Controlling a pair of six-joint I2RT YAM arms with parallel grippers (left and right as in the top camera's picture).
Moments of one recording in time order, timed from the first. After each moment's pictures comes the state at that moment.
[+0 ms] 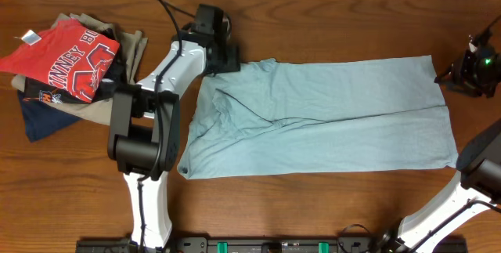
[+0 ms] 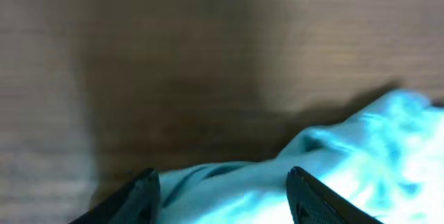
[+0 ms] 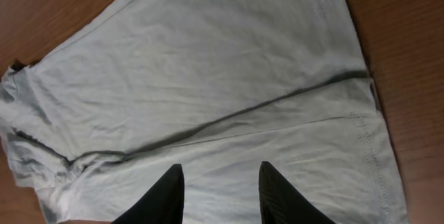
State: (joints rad) left arm -0.24 2.17 1.58 -0.59 0.19 -0.28; right arm -0.54 2.08 1.89 -1.39 -0.39 -0.10
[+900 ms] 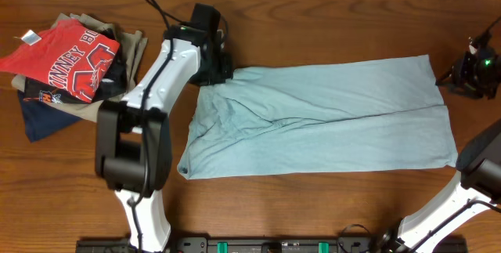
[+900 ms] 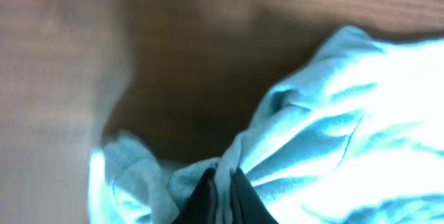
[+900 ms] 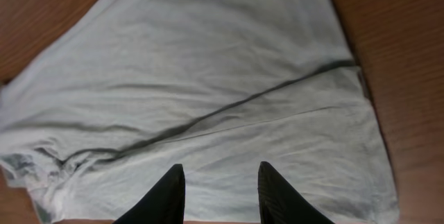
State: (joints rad) left arm -0.26 2.01 1.59 -0.96 0.19 -0.34; right arm -0.54 2.08 1.89 -1.41 -0.36 -0.10
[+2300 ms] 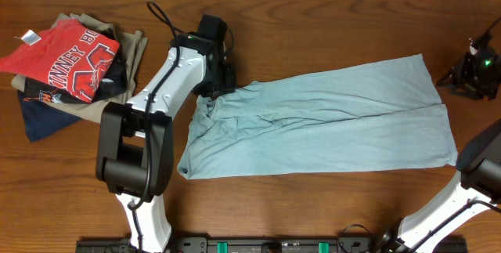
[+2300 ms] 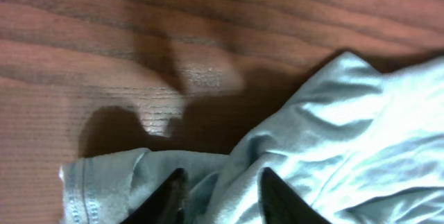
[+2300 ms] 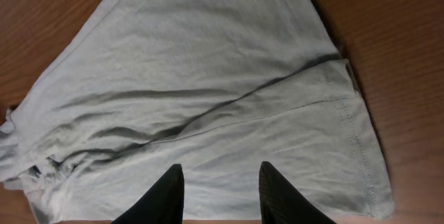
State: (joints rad) left arm -0.28 2.01 1.50 -0.89 0.16 -0.39; right arm -0.54 2.08 1.89 -1.41 -0.34 -0.09
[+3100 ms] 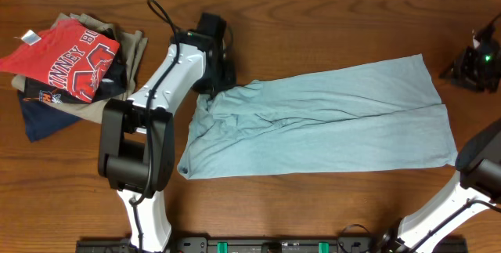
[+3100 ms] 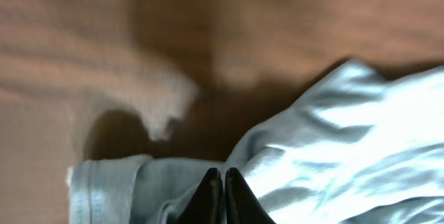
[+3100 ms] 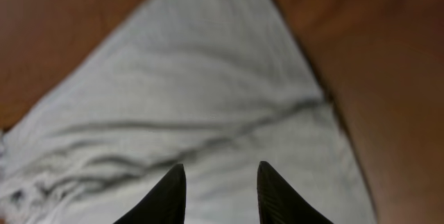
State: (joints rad) left arm -0.28 2.03 1.55 -0.90 0.16 -0.38; right arm -0.53 2.08 1.89 -1.28 -0.34 -0.09
